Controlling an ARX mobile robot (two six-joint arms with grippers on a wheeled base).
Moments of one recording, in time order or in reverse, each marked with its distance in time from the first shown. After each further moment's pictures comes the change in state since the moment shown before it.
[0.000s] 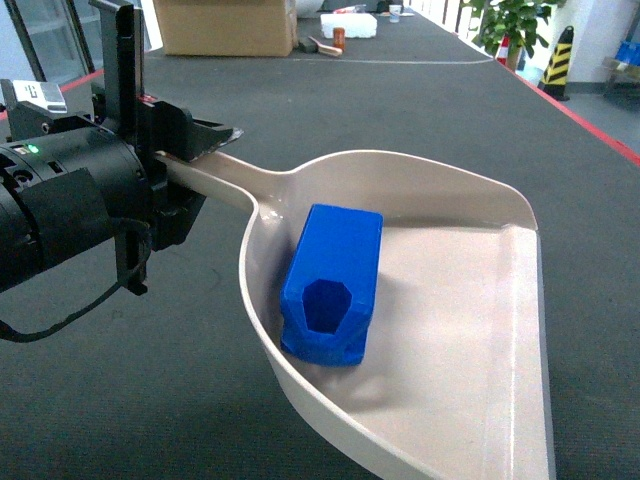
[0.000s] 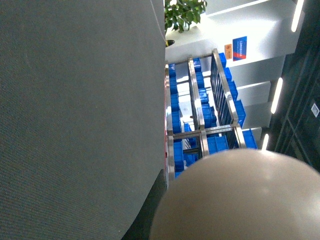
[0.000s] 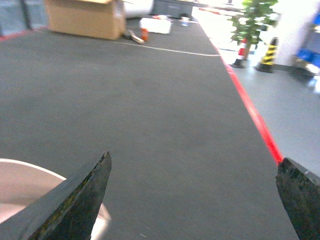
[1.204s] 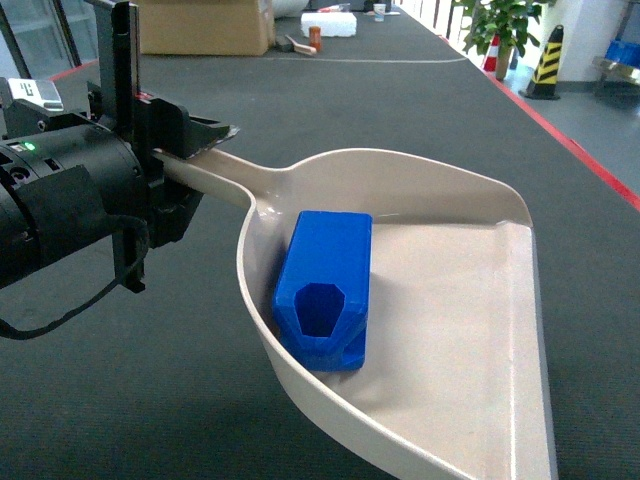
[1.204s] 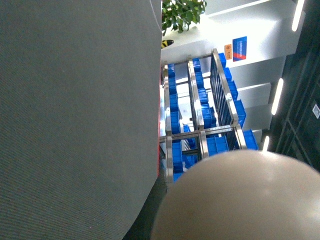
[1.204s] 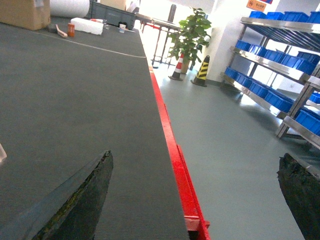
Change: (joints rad) left arm 0.001 -0.001 0.000 0.002 -0.006 0.000; right arm -0.251 -0.092 -0.446 0.518 -0.010 -0.225
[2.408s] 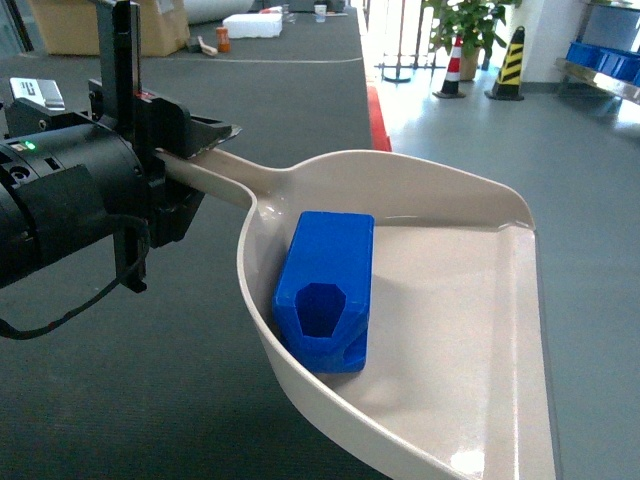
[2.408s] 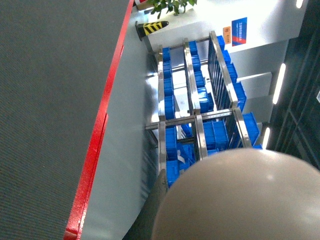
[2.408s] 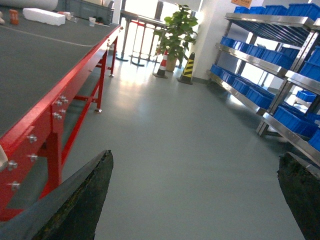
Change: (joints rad) left arm -0.001 -0.003 0.000 -0.002 0.005 0.000; right arm 0.000 0.000 0.000 0.001 0.000 0.000
